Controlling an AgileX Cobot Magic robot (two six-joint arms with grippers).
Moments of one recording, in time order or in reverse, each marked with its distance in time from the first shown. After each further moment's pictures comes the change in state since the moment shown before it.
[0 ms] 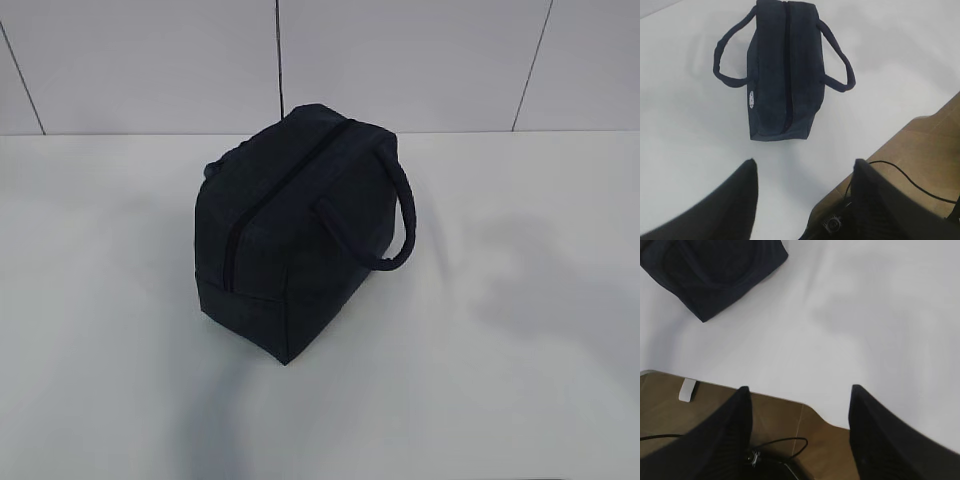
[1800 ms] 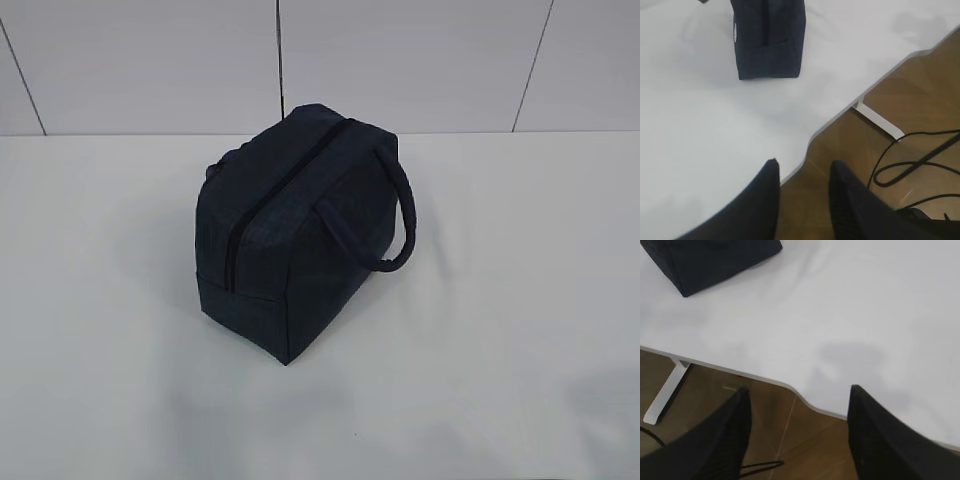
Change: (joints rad) left arm 0.000 -1.204 1.006 -0.017 -0.096 0.107; right arm 0.000 -0.685 0.509 -0.035 -0.060 -0.083
